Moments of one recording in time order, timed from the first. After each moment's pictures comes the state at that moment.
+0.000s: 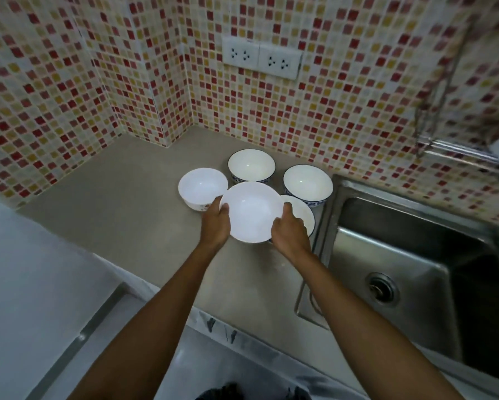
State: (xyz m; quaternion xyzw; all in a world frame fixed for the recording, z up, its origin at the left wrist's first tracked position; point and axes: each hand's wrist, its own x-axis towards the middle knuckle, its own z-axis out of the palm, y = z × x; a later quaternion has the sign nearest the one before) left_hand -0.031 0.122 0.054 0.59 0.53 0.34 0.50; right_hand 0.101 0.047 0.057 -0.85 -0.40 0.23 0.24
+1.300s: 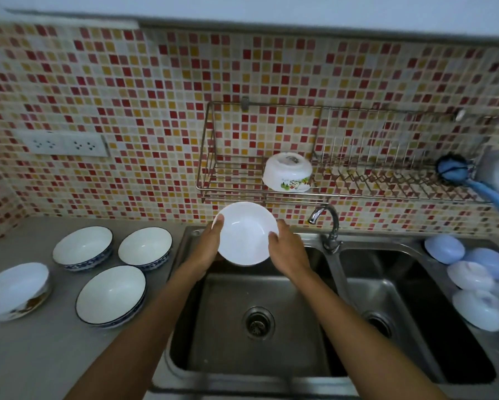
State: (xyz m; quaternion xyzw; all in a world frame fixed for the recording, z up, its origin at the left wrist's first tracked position) left_hand 0.303 -0.038 0.134 0.63 0.35 0.21 0.66; right_hand 0.411 -0.173 0.132 -0.87 -0.34 0.06 0.36
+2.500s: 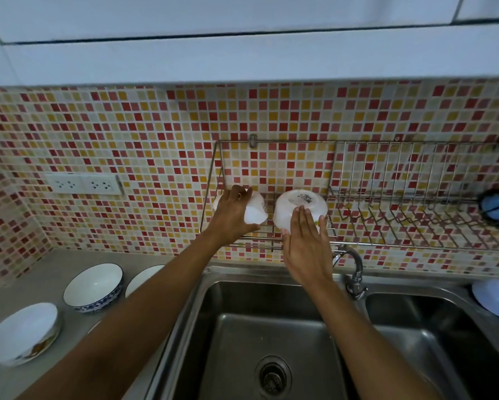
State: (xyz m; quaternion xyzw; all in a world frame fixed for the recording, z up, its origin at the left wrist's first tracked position) left_hand 0.409 0.036 0.215 0.95 0.20 0.23 0.07; right_hand 0.497 -0.130 0.160 -0.87 -0.41 -0.24 0.16
